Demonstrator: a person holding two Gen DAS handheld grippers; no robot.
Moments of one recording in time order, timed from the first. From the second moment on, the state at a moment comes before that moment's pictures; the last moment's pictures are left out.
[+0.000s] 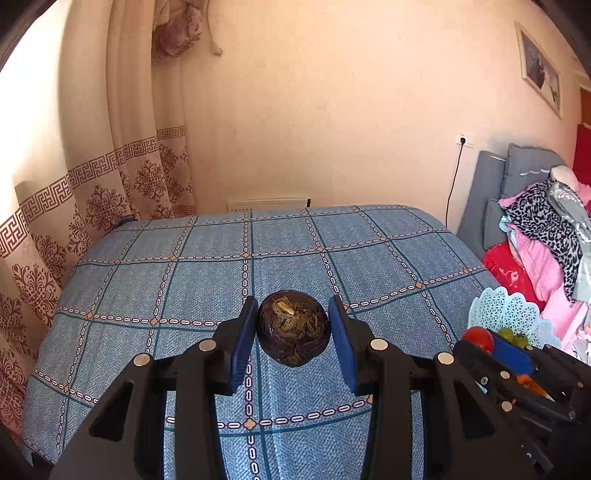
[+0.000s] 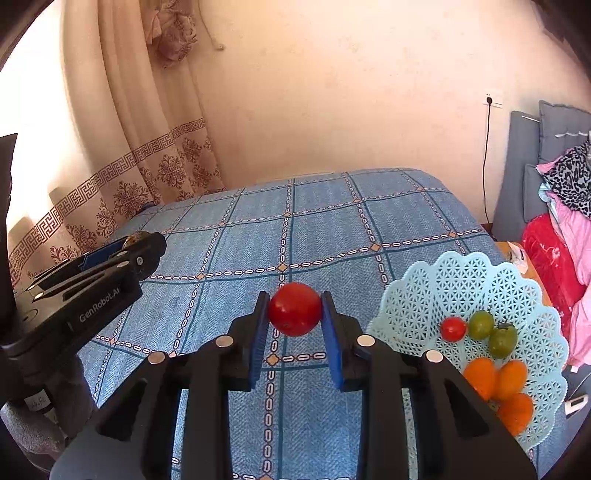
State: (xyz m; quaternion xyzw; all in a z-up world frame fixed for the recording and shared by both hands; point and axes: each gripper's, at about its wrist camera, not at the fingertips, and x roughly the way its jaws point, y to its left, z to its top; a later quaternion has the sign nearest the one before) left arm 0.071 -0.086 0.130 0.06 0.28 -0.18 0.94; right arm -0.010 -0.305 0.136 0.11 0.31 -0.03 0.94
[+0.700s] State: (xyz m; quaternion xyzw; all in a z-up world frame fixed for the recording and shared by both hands) left arm 0.003 -0.159 0.110 0.15 0.25 -0.27 0.92; right arm -0.078 -0.397 0.118 0.17 0.30 -0.13 0.93
